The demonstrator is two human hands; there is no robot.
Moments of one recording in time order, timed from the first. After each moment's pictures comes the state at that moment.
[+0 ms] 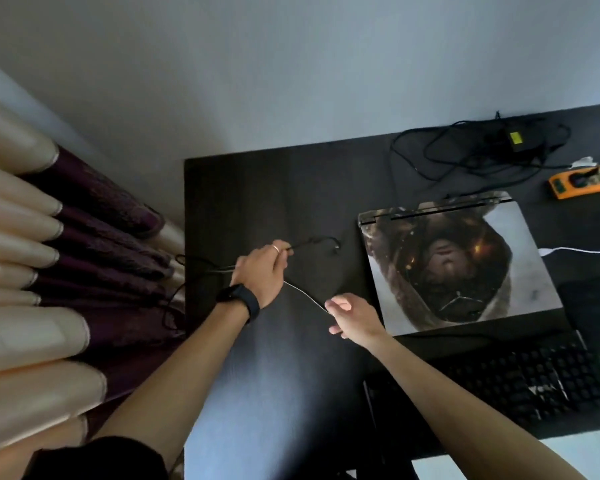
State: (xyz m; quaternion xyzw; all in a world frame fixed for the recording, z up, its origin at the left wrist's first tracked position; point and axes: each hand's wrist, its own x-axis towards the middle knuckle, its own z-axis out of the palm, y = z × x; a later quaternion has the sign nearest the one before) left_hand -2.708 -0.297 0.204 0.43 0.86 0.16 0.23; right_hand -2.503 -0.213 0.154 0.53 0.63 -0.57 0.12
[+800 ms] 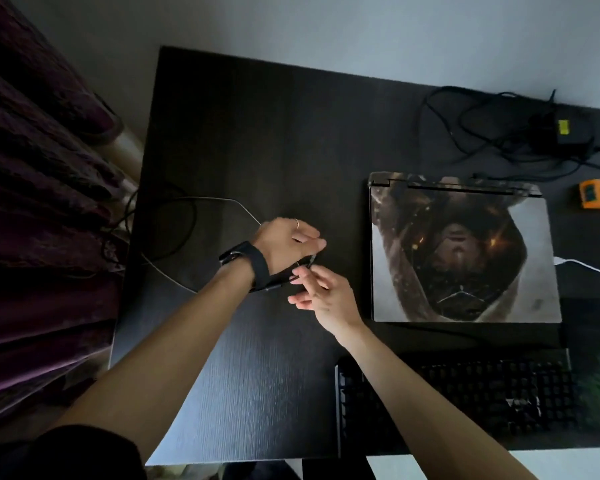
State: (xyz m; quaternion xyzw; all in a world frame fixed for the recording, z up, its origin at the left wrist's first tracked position) left_hand -2.657 -0.276 0.145 0.28 0.78 0.32 0.46; right_hand -2.507 -0.235 0.117 0.48 0.54 -0.69 0.01
